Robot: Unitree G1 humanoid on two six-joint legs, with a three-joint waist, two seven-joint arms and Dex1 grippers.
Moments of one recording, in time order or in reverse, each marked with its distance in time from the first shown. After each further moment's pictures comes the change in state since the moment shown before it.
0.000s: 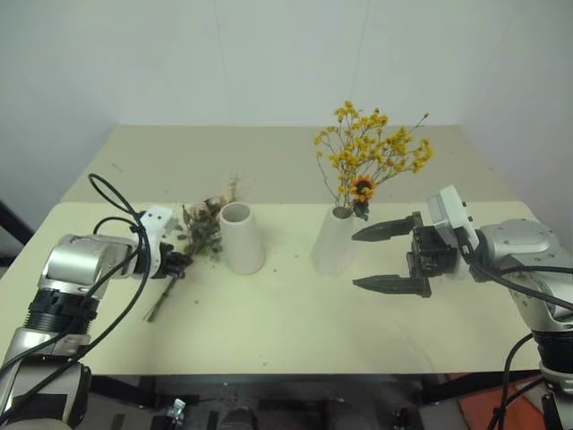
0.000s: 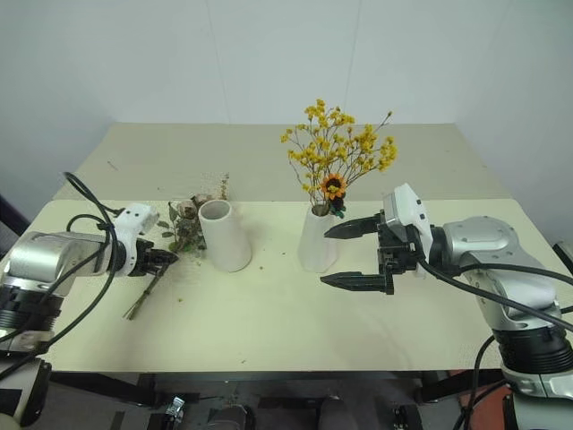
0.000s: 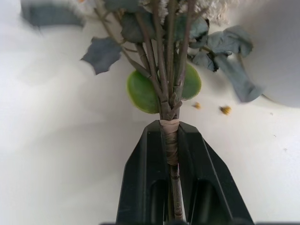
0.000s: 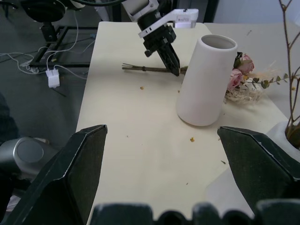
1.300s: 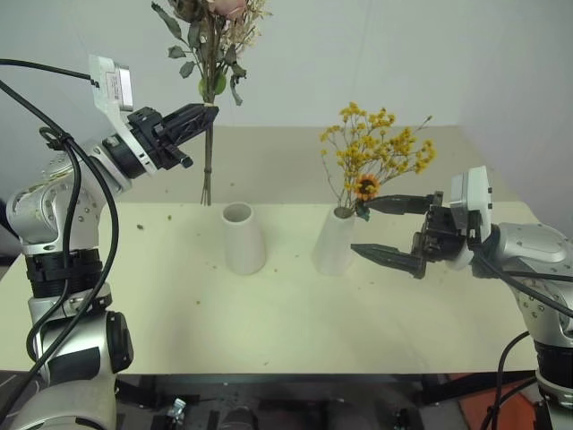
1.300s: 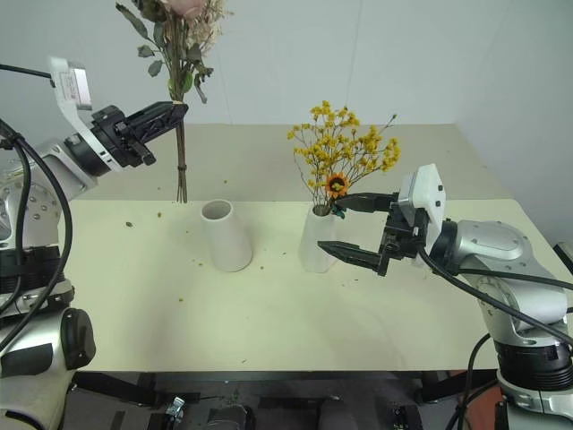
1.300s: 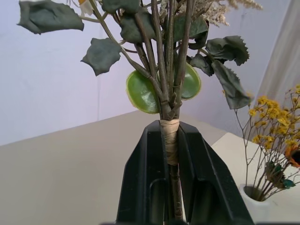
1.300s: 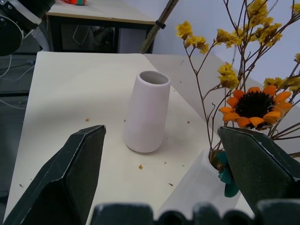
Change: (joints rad) left arm -0.278 -0.207 0.350 -0.021 -0.279 -0.394 -0.147; right arm 0.060 0.067 -0.129 -0.124 0.042 0.032 -0.260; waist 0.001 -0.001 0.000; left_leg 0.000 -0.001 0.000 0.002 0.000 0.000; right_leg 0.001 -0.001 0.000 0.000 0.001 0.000
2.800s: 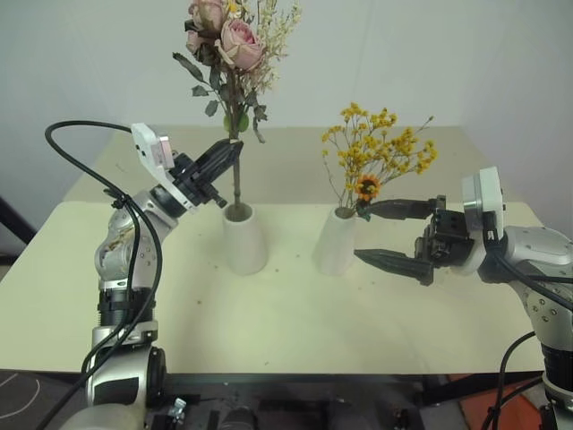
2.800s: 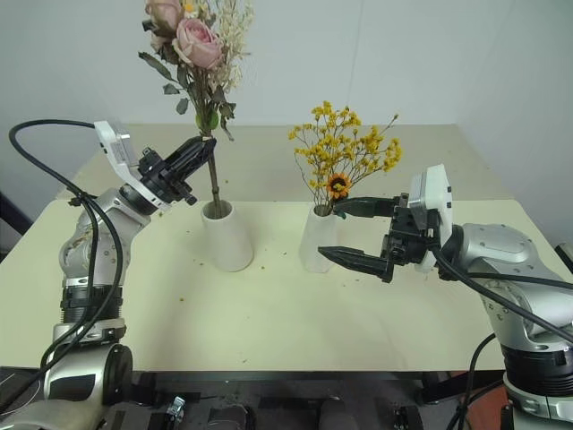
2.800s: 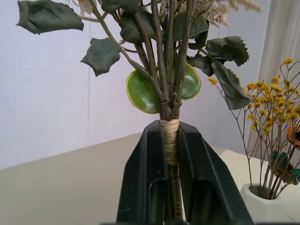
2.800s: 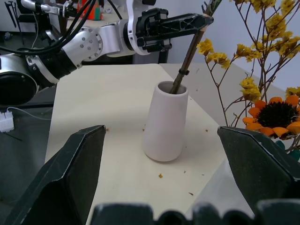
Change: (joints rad) left arm 0.207 -0.234 -0.061 0.043 0.076 -0.477 -0.054; right arm 0.020 -0.016 -0.020 -0.019 0.087 0.029 0.018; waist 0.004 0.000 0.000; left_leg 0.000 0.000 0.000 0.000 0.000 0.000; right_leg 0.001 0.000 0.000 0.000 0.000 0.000
